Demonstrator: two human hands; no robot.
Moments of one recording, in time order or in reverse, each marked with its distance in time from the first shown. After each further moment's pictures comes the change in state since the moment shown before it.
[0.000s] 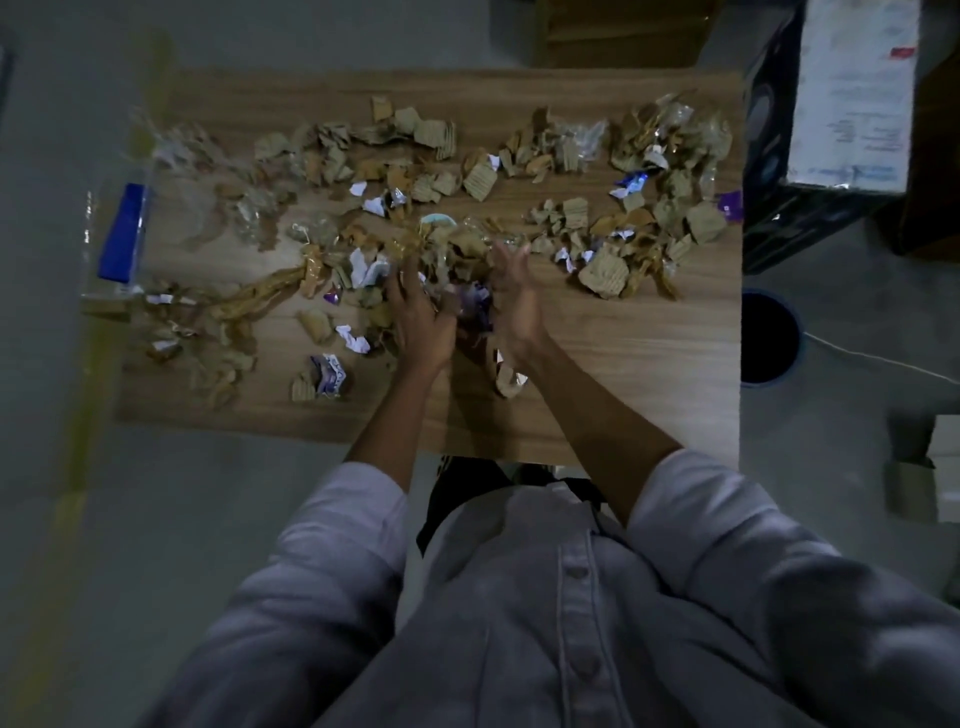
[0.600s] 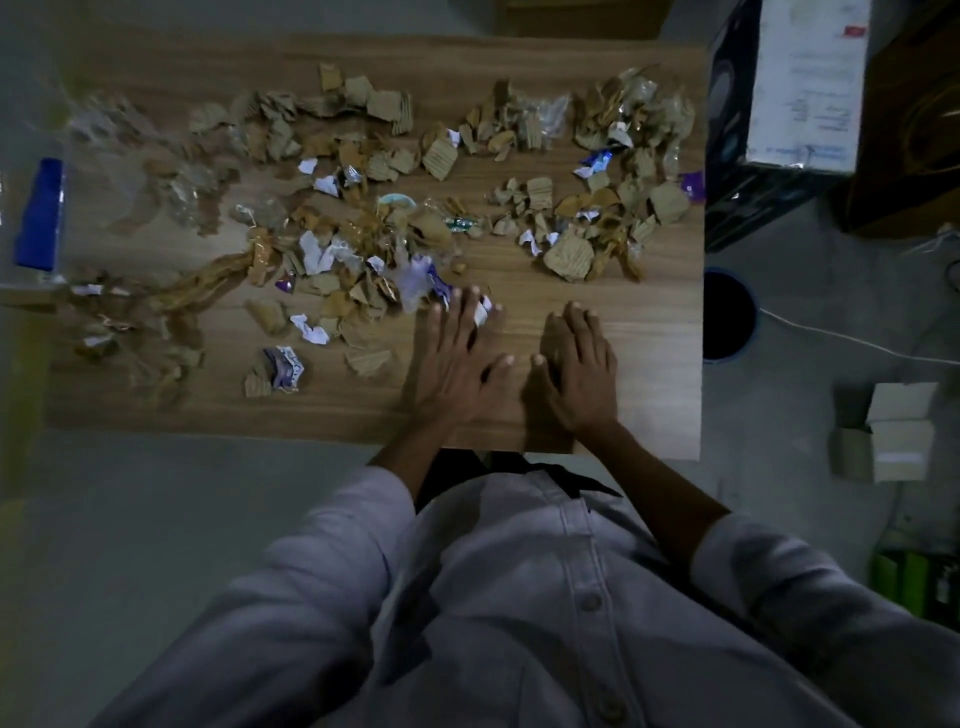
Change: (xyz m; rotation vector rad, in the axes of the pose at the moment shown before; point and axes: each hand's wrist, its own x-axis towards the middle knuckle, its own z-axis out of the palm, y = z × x) left_hand -0.063 -0.026 0.067 0.879 -0.238 0.618; right_hand -0.060 0.085 -0.163 -1.427 0.222 -0.264
